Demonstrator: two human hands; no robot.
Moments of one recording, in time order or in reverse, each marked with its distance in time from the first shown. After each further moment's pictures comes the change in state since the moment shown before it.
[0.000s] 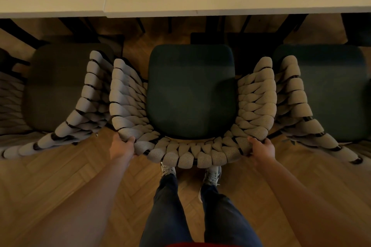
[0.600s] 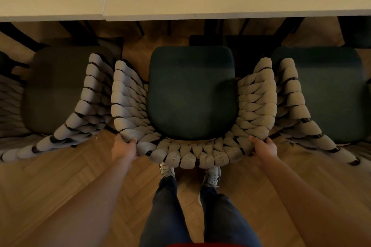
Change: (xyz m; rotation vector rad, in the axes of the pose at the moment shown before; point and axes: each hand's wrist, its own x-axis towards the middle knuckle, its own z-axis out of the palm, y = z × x) left_hand -0.002 0.005 0.006 0.042 -0.003 -0.002; right_hand 0.011 -0.009 -0.007 0.009 -0.024 0.046
